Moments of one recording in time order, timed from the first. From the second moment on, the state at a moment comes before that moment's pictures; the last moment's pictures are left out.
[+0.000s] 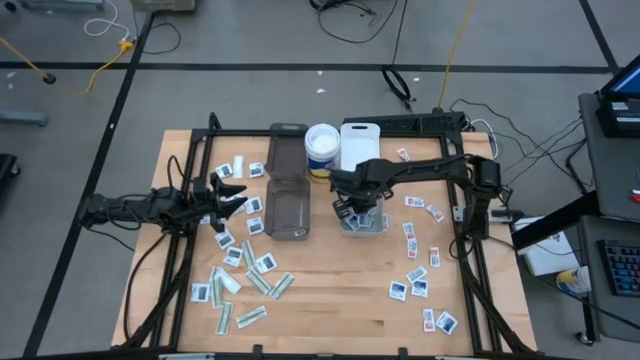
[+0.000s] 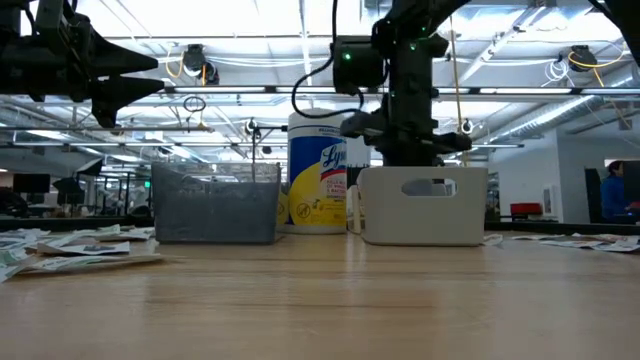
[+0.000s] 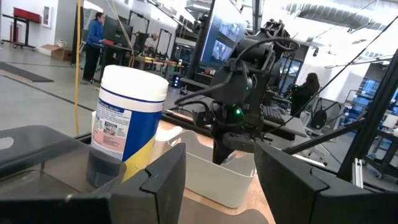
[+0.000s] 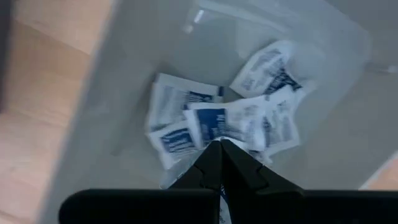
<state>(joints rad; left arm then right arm) -0.07 0.01 0.02 0.13 -0.32 -0.24 -0.17 1.87 1.37 -0.99 -0.03 0.97</state>
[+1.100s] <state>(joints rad) -0.07 0.01 0.02 0.13 -0.32 -0.24 -0.12 1.63 1.32 -1.08 -0.08 0.54</state>
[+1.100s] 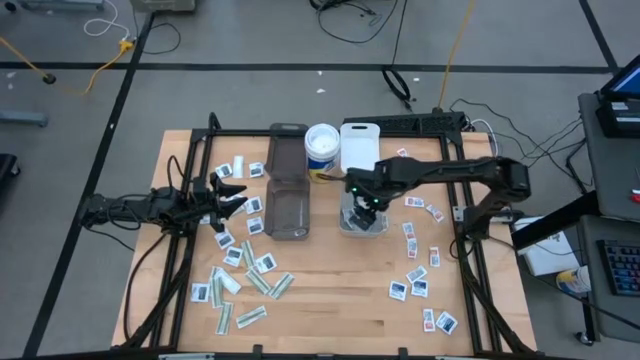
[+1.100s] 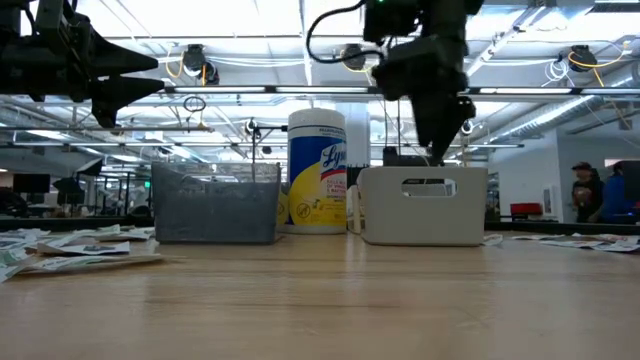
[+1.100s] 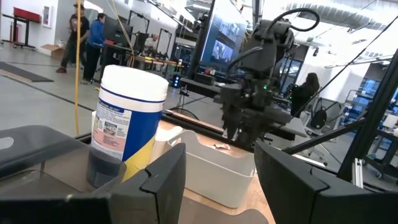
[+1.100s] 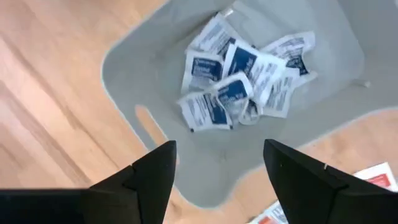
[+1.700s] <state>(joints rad) -0.07 0.01 0.02 0.13 -0.32 -0.24 -0.02 1.24 0.89 -1.13 -0.19 0.47</state>
